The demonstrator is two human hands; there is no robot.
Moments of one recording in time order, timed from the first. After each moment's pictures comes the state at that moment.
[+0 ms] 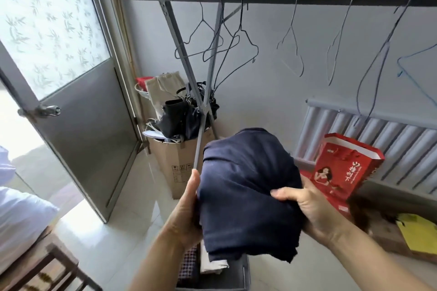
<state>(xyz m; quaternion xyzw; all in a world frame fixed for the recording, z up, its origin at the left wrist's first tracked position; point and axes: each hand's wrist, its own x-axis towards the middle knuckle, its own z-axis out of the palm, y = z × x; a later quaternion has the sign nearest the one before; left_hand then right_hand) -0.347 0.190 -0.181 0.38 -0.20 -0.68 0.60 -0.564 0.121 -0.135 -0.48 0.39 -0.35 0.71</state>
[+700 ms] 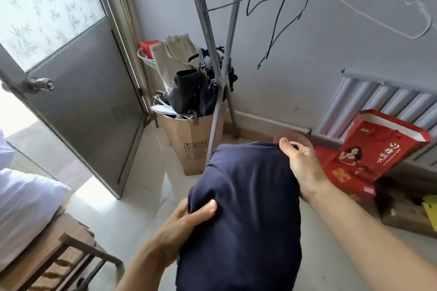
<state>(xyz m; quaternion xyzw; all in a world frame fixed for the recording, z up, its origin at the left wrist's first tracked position) -0.229 0.182 -0.232 0.57 -0.26 -0.62 0.47 -0.424 -0.002 -0.222 -0.47 0.58 -0.37 0.55</state>
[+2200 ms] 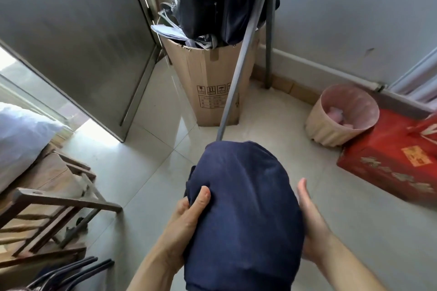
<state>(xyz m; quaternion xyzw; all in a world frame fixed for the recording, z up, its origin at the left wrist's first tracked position) -0.212 0.097 -0.457 0.62 -0.02 -0.58 0.53 -0.393 -0.025 -0.495 -0.17 0.49 -0.09 0.85</state>
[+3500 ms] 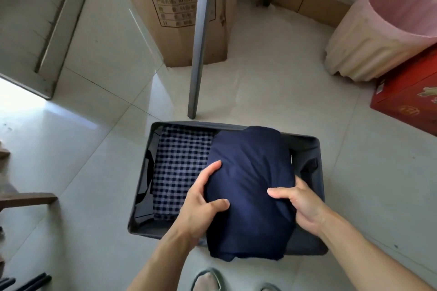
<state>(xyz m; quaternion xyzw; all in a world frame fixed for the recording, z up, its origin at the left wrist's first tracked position) -0.213 0.054 -0.861 0.66 -0.19 -0.59 0.42 -0.405 -0.062 -0.872 -0.27 0.60 -0.12 0.75</state>
